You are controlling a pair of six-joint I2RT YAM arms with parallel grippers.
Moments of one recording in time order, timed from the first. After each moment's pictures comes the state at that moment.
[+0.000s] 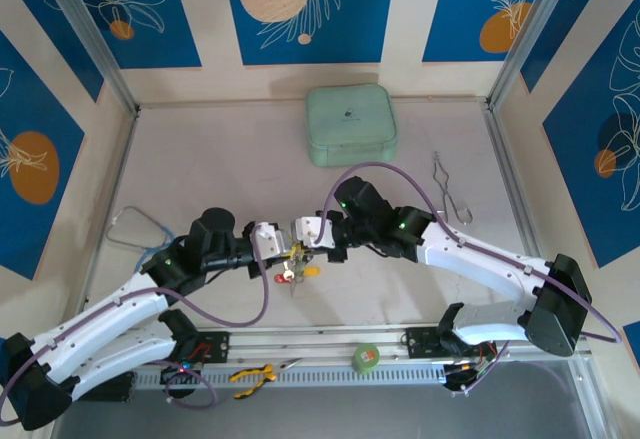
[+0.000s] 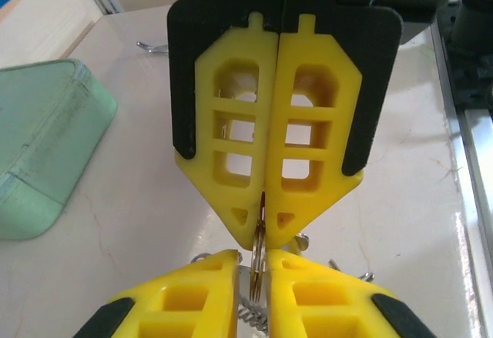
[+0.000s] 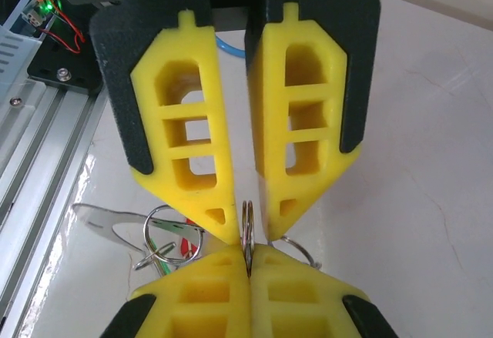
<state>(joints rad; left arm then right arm) -0.80 0.80 0.61 -0.27 0.37 0.48 0.93 1.25 0.98 -0.42 -0.42 -0.68</state>
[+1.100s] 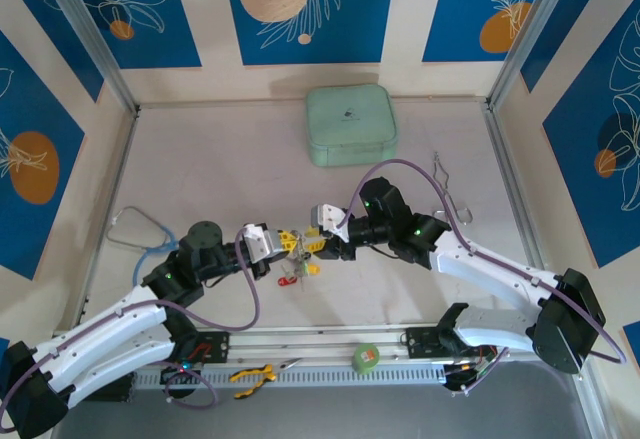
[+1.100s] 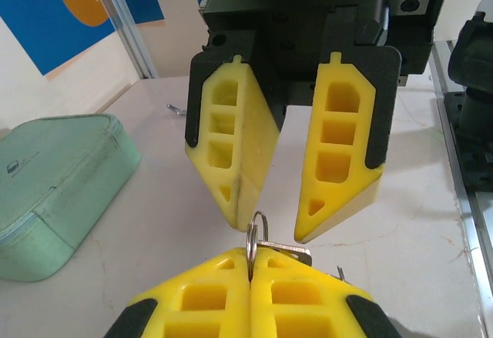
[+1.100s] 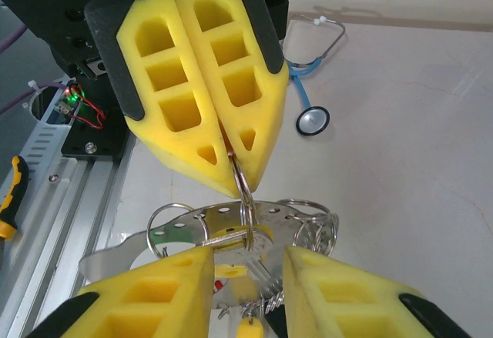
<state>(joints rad) -0.80 0.71 0.44 0.06 0.38 0.32 0.81 1.15 0.79 -0.18 -0.62 -0.44</state>
